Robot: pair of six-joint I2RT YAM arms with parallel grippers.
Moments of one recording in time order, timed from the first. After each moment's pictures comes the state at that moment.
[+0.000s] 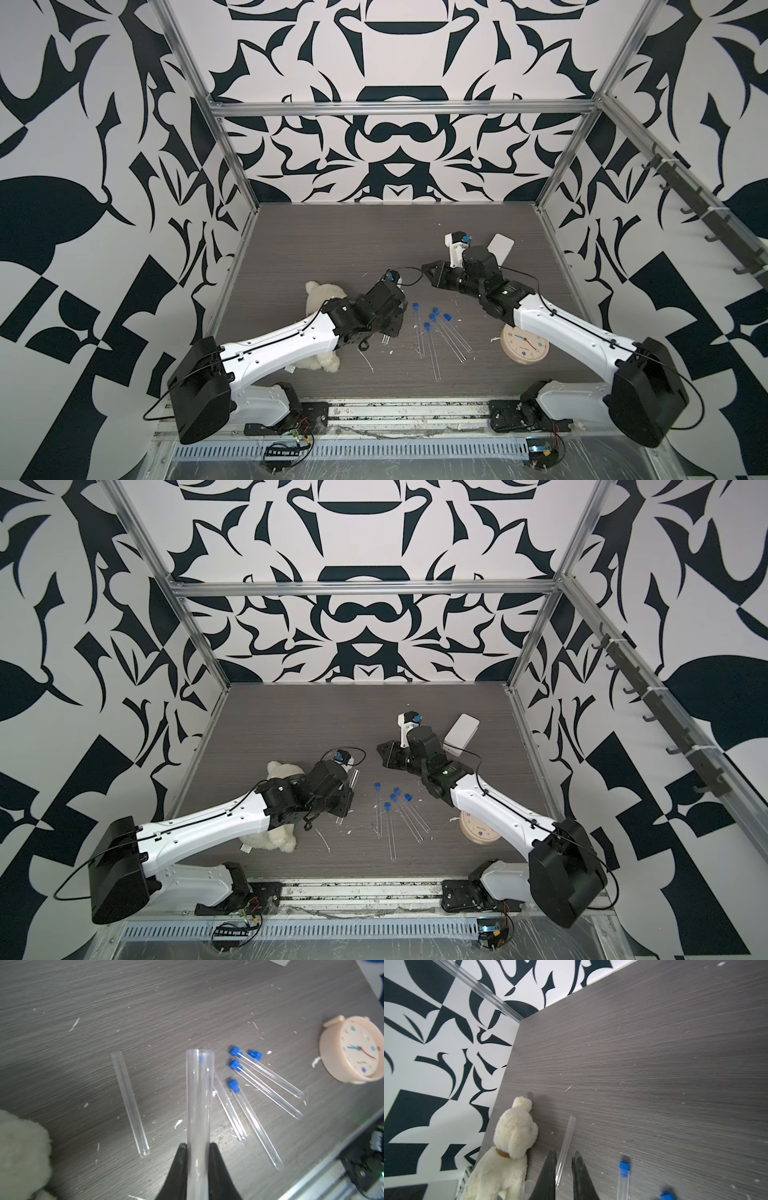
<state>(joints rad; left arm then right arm) -0.99 1.31 0.91 -0.52 -0.16 -0.54 0.57 1.27 0.84 -0.08 -0.14 0.71</state>
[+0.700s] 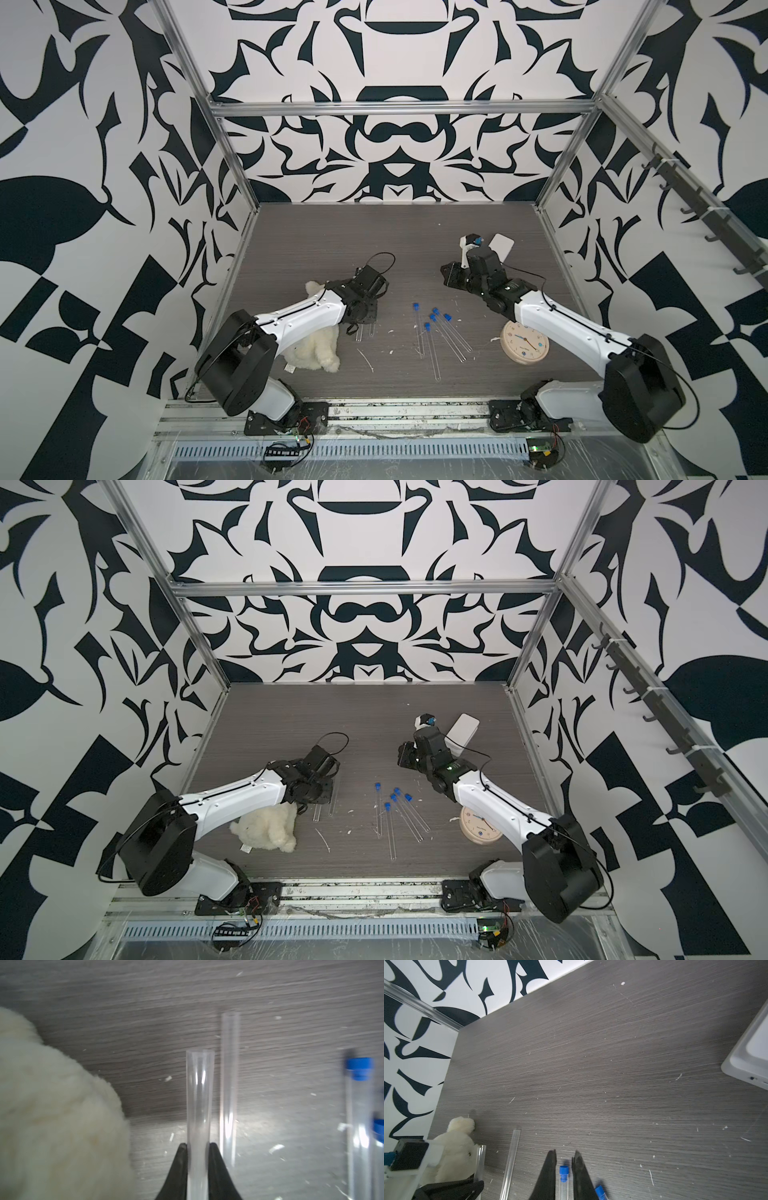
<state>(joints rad) -0.72 1.52 0.90 -0.63 -0.16 -0.57 0.50 1.33 0.82 -0.16 -0.01 0.66</state>
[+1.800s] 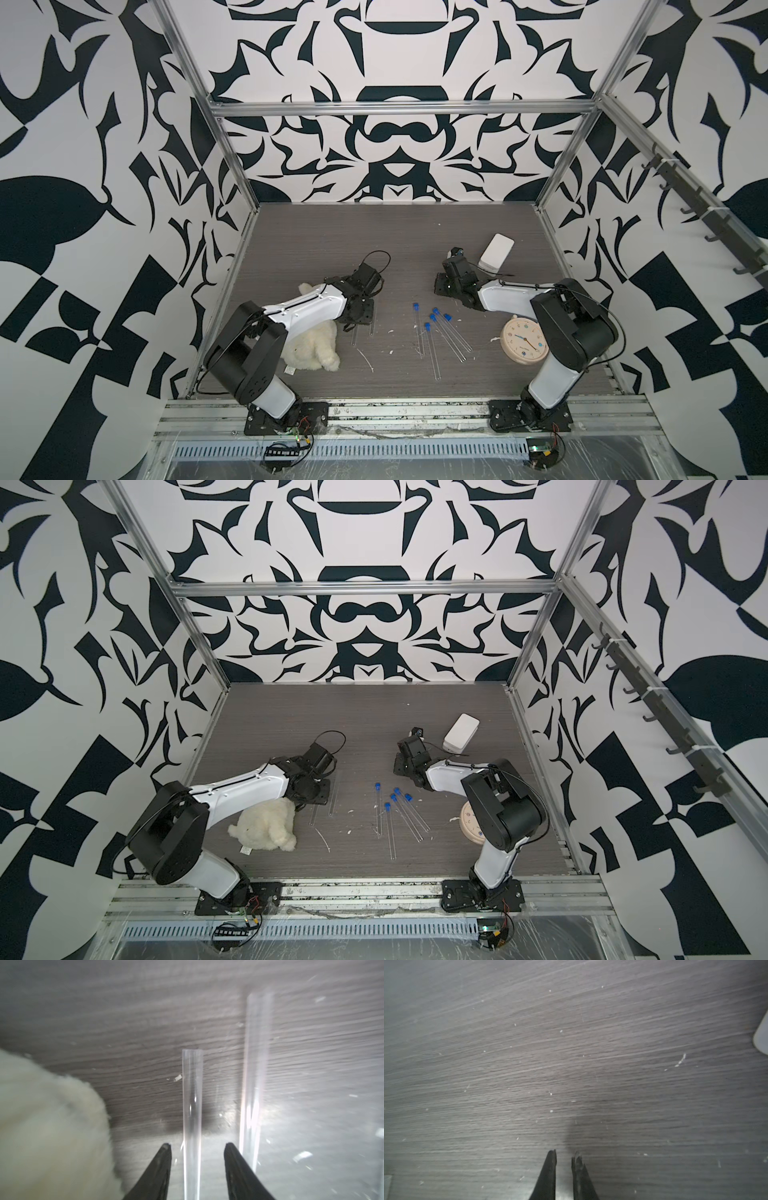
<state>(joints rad) -0.67 1.52 0.91 -0.65 -0.11 -0.52 0.50 1.74 0.83 0.03 0.16 0.60</state>
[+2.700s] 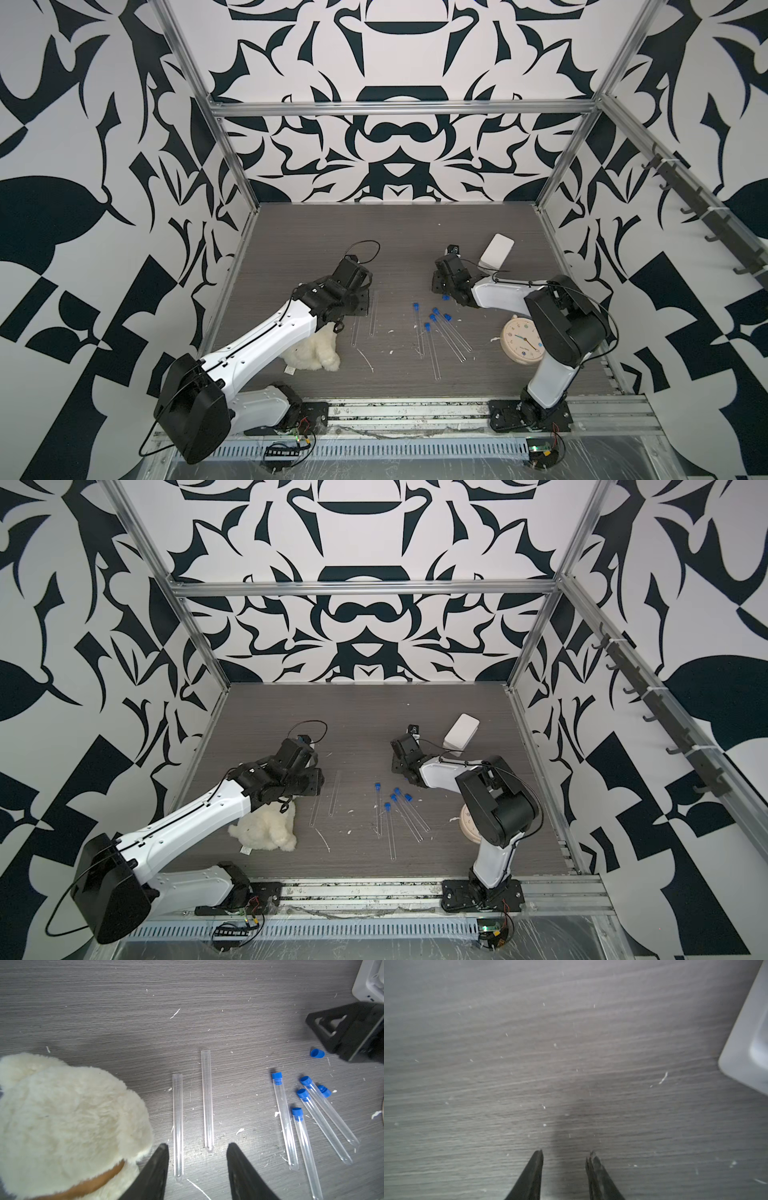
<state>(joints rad) -0.71 1.23 0.91 -0.68 -0.14 -0.53 0.54 1.74 0.90 -0.04 0.28 0.56</state>
